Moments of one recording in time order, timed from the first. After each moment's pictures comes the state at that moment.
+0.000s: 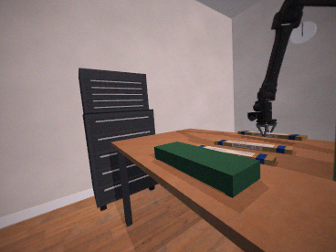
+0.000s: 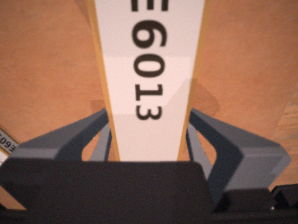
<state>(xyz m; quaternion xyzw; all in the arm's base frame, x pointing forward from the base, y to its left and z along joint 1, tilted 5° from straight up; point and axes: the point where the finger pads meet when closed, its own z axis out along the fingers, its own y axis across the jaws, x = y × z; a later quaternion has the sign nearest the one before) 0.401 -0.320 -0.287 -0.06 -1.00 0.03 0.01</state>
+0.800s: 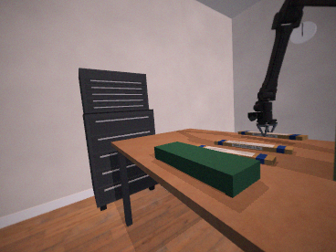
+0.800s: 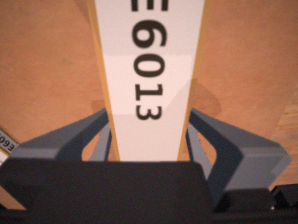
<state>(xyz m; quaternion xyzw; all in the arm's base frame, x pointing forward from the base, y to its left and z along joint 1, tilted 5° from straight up) 0.399 -0.320 -0.287 -0.05 -1.00 0.03 0.01</state>
